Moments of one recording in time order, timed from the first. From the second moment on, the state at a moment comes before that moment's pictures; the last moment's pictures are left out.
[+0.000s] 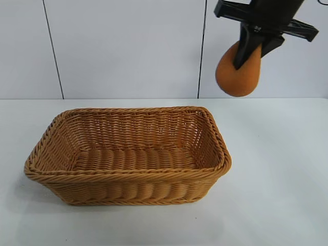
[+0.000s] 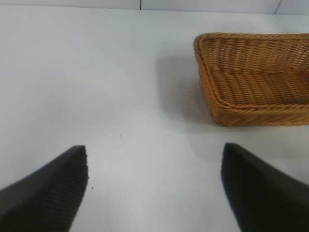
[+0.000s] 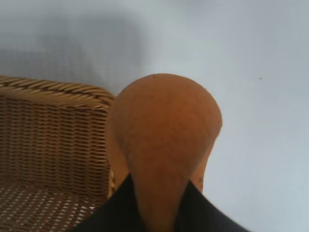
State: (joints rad) left arm 0.00 0.00 -0.50 -0.08 1.07 0.00; right arm 0.34 1.89 -1.66 0.19 1.09 0.01
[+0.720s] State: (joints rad) left arm 0.00 0.00 -0.50 -0.08 1.07 0.00; right arm 0.69 2.06 -1.66 0.20 0.87 0.08
